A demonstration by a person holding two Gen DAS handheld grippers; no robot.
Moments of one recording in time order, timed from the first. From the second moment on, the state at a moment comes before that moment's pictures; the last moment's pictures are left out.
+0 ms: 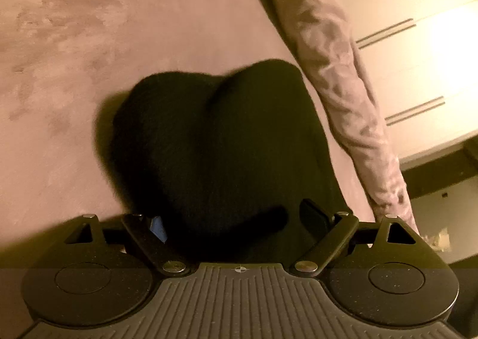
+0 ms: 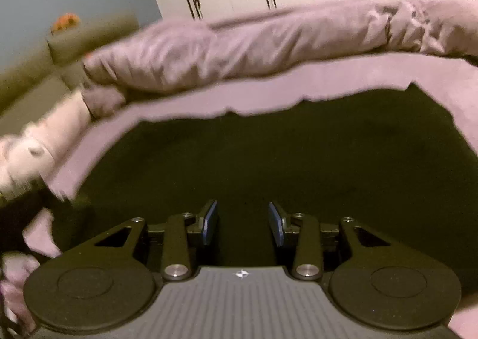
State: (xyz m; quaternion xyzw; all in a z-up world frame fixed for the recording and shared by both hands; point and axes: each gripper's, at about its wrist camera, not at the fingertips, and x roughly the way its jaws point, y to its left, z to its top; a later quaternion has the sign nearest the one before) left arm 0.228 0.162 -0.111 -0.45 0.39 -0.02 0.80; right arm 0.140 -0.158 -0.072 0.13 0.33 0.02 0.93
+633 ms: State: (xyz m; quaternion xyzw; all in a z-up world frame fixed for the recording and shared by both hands) left arm 0.255 0.154 -0.114 -0.44 0.40 0.00 0.80; right arm 0.122 -0.181 -0.074 0.18 0.34 0.00 0.92
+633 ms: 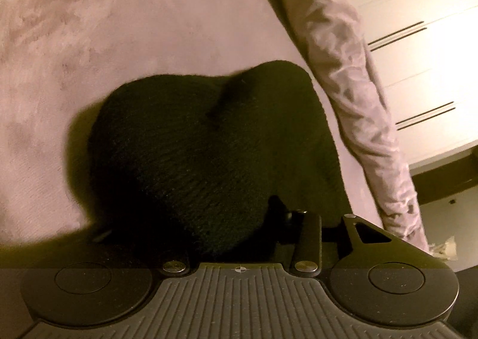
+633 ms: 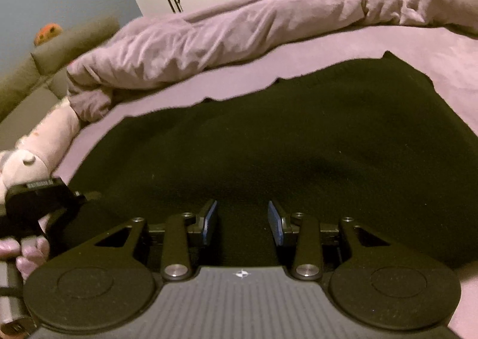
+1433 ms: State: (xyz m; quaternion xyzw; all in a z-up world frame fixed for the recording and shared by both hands) left arm 0.253 0.098 -0.019 -0.26 0.37 -0.04 0.89; right arm 0.137 -0.189 -0.046 0.20 0.33 0.01 0.92
